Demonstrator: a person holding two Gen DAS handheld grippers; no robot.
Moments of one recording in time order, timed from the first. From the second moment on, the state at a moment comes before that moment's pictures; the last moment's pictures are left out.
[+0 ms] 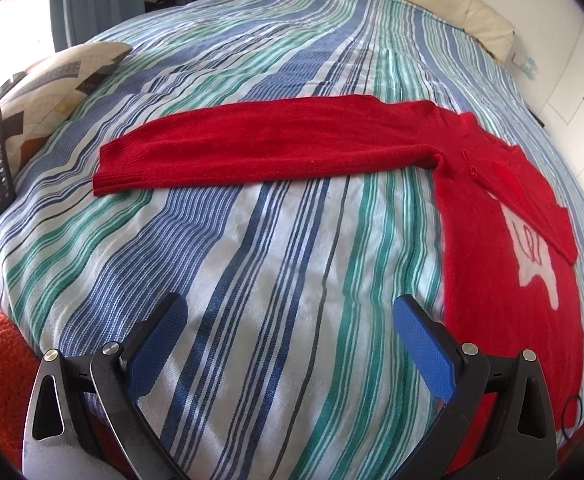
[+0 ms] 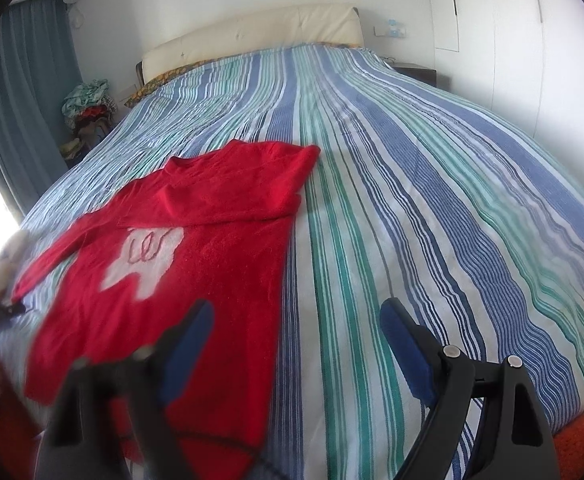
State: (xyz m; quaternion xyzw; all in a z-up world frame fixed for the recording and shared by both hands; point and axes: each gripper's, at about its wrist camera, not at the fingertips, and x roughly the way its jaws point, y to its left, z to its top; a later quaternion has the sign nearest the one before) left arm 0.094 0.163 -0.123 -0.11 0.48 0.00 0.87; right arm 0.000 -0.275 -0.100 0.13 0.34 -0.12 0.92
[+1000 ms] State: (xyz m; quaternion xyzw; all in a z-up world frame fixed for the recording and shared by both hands) left arm 0.140 0.334 -0.112 -0.36 0.46 0.06 0.81; right arm -0.002 -0.277 -0.101 0.14 0.34 -0.11 0.93
